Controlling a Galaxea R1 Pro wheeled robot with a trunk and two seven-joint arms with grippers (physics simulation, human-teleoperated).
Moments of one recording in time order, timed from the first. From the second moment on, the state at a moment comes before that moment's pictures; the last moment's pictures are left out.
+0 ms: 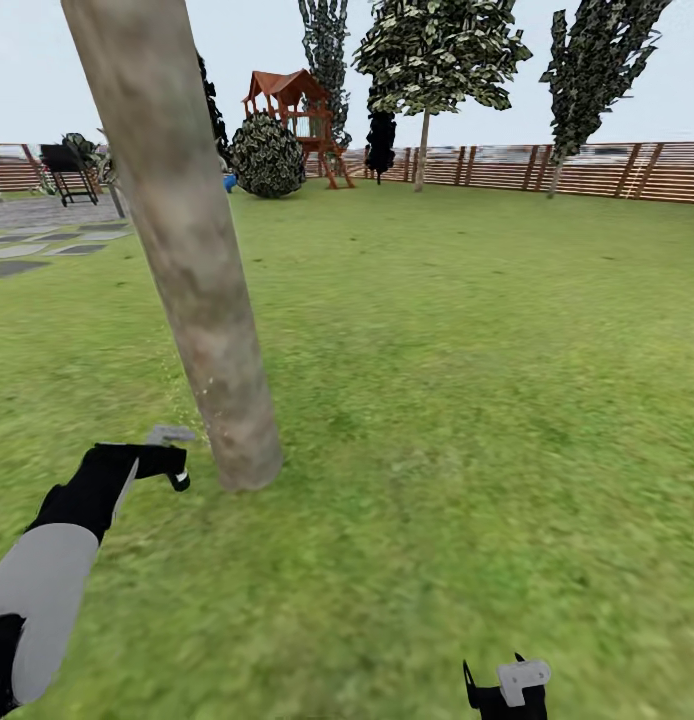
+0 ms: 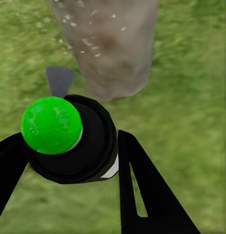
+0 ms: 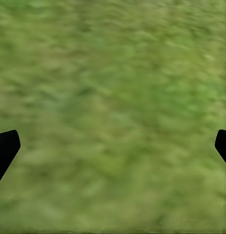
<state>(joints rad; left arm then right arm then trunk) -0.92 0.23 0.19 -0.68 -0.33 0.55 -0.39 -0.35 -0.06 0.10 -0.16 0.11 -0.64 -0.14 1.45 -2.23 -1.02</state>
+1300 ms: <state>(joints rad) -1.13 0.33 0.01 -0.83 -0.34 0.78 -0.70 -0.35 -0.06 0.10 -0.16 0.11 -0.64 -0.14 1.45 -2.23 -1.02</state>
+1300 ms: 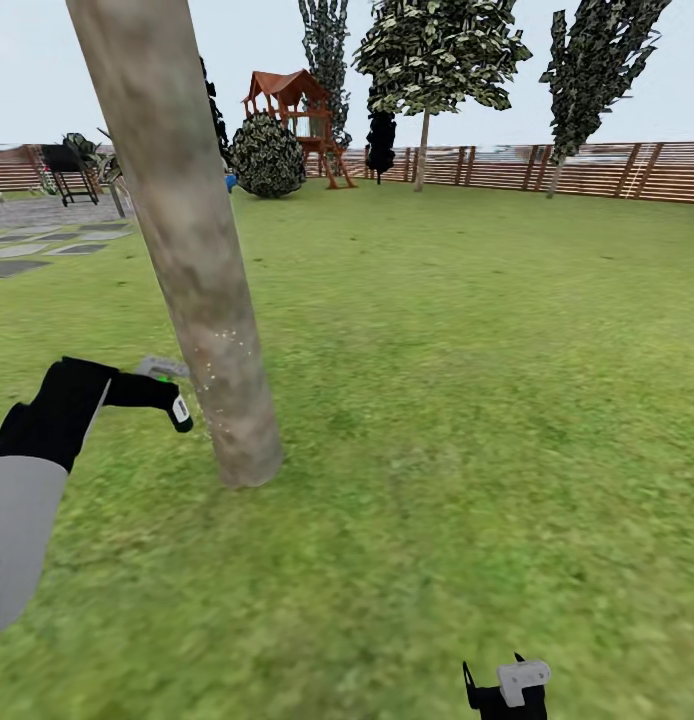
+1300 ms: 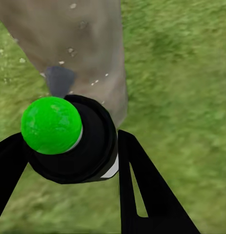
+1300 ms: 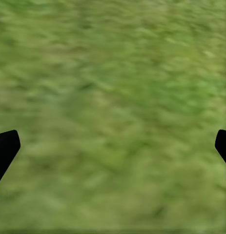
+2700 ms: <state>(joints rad) -1.11 0.35 0.09 -0.82 -0.56 0.81 -0.69 -0.35 -0.06 0.10 -0.17 0.11 -0.64 -0.14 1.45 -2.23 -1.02</state>
